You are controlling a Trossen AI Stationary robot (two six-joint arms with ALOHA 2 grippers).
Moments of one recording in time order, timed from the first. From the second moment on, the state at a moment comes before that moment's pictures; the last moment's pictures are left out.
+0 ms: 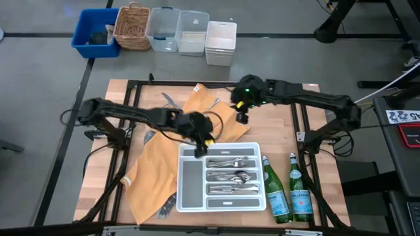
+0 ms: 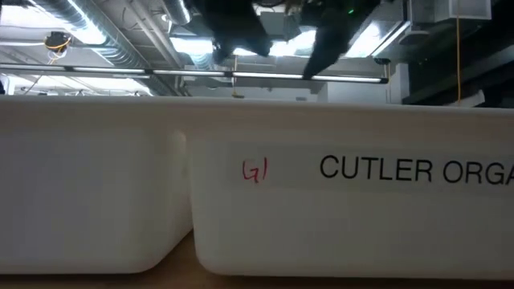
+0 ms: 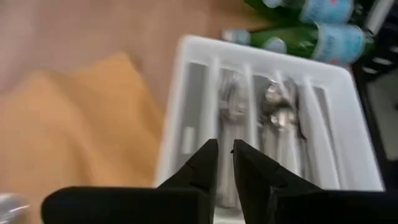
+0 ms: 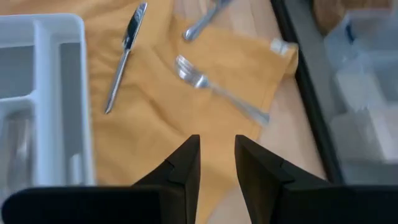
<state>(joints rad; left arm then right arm) -0.05 1.58 1.30 -0.45 -0.02 -0.25 -0.30 1.49 1.40 -0.76 -0.01 -0.21</state>
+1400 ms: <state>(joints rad) 0.14 1.08 0.77 -0.41 -0.10 -0.28 -0.38 2.06 1.40 -0.20 0.01 -0.63</state>
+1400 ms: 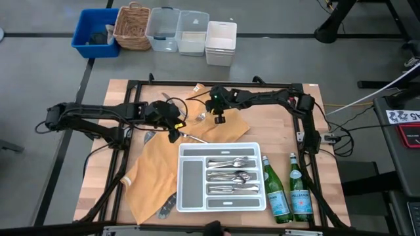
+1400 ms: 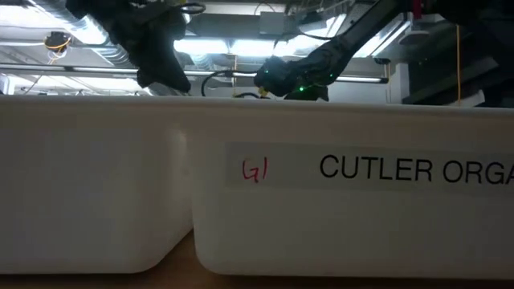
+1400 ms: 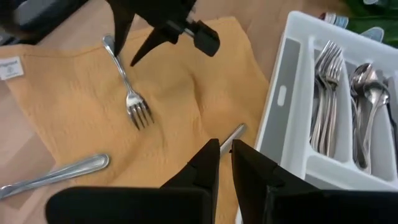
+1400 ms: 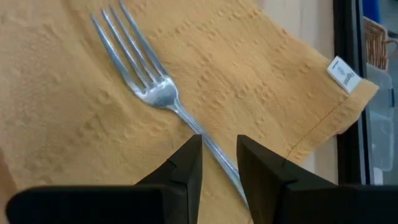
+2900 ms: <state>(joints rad) 0.20 1.18 0.73 -0.12 -0.26 -0.53 -0.39 1.96 1.40 -0.21 -0.03 -0.13</state>
